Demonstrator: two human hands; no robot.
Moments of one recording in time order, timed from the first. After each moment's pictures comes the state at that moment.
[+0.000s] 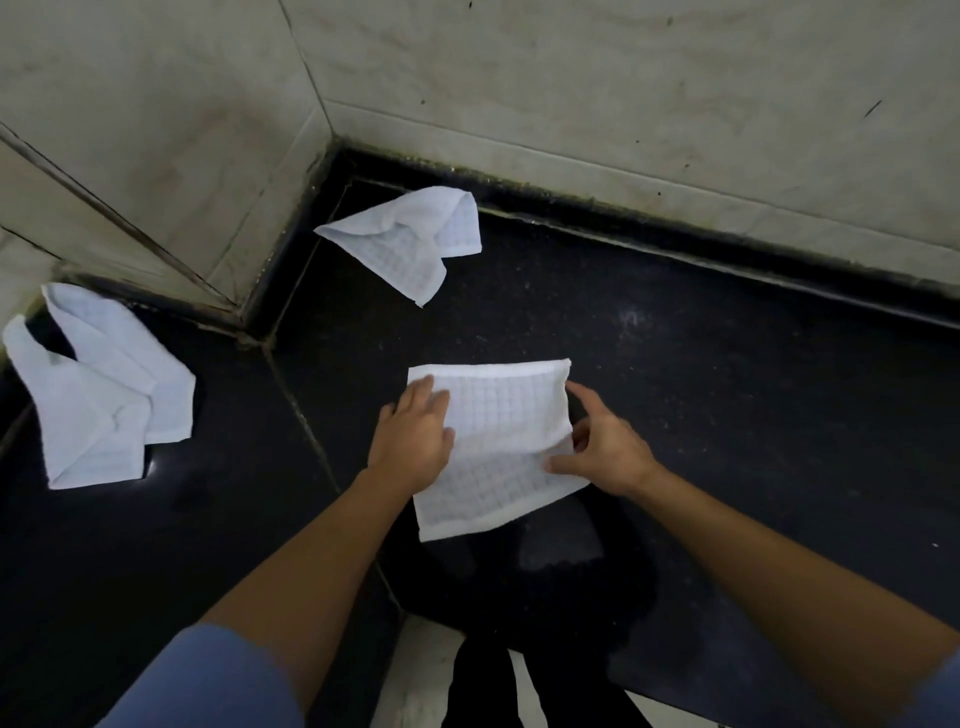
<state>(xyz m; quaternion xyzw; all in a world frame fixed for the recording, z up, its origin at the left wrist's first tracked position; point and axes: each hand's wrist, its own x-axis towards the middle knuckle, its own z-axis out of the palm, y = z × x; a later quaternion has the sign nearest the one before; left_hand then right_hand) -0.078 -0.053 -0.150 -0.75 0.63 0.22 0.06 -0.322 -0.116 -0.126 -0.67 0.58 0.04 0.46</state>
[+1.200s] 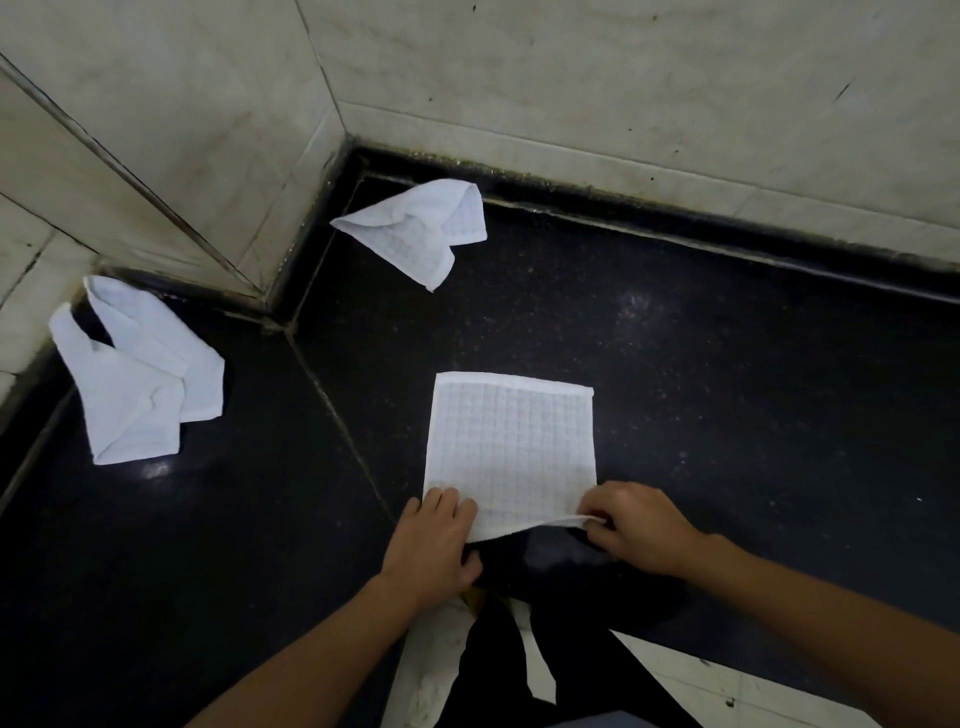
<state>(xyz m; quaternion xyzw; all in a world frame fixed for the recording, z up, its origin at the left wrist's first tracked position) -0.114 0.090 -0.147 -0.64 0.75 0.17 0.06 -0.370 -0.021 -0.117 -0.84 0.40 0.13 0.34</state>
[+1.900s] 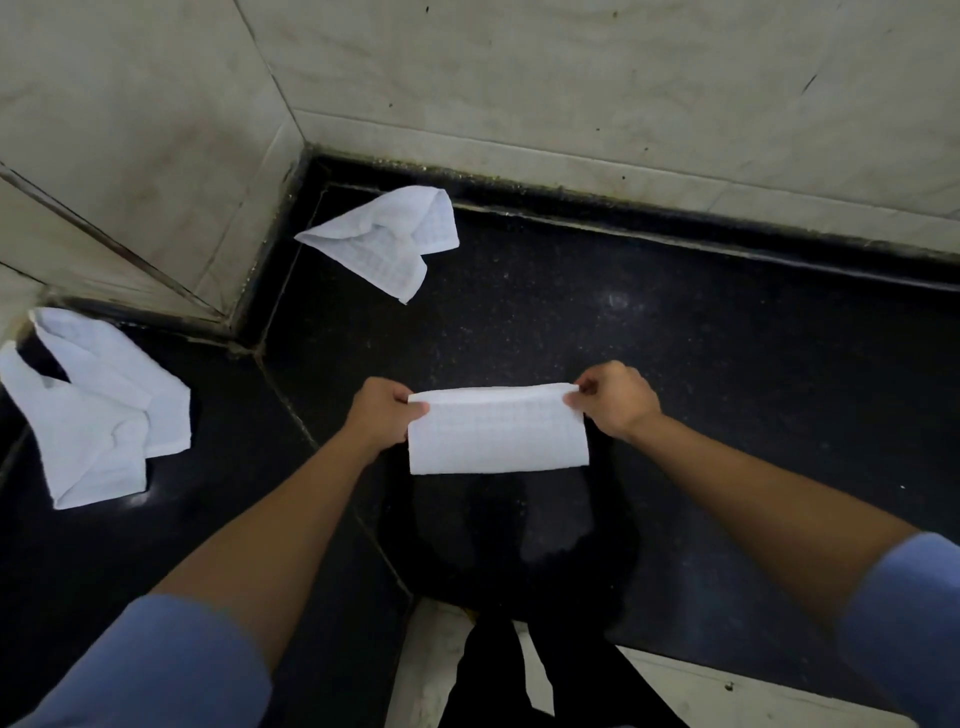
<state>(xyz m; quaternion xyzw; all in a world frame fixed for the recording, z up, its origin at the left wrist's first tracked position) -0.050 -0.066 -0.127 -0.81 0.35 0.44 -0.17 -0.333 -0.139 -0.119 -0.67 0.66 0.02 0.35</state>
